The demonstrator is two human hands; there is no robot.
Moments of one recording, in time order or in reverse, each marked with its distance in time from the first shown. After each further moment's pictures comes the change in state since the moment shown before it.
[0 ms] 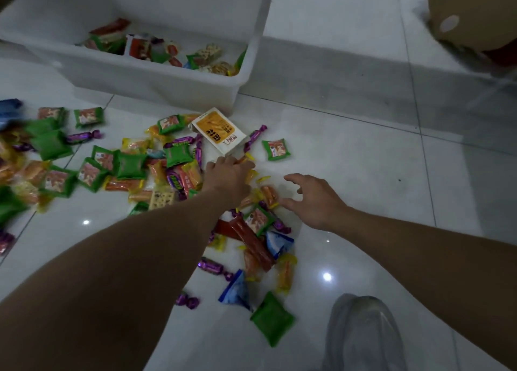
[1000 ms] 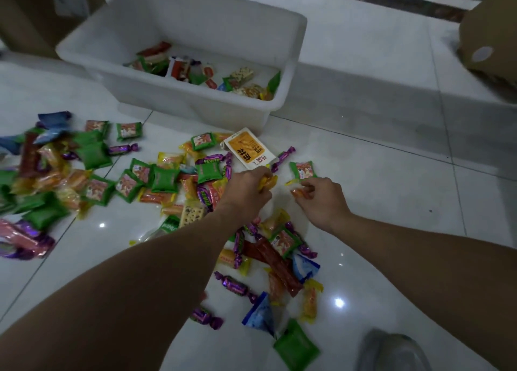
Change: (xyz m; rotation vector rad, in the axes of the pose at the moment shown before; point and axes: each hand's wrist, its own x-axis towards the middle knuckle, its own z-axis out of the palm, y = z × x) left_hand -0.018 -0.018 -0.020 -0.570 0.267 -0.005; right_hand 0.044 -0.038 0.007 0.178 0.273 0.047
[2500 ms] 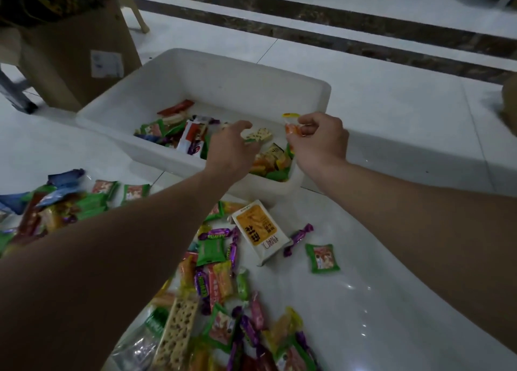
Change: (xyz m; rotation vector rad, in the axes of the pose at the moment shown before) left_hand 0.180 0.009 -0.114 -0.019 0.370 -0.164; right_hand 0.178 -0.145 -0.065 0.400 0.349 -0.150
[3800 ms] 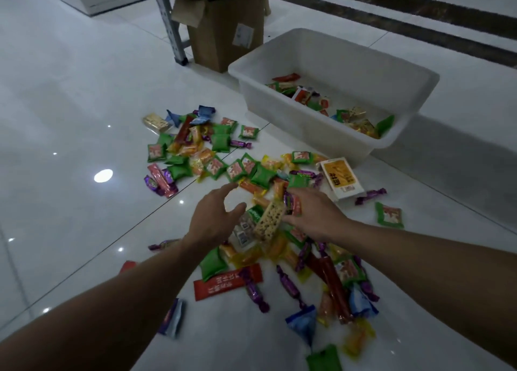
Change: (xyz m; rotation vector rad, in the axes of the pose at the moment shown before) left_hand -0.301 -0.123 -0.108 0.085 0.039 -0.400; right_hand -0.228 0.022 0.034 -0.561 -0.998 -0.409
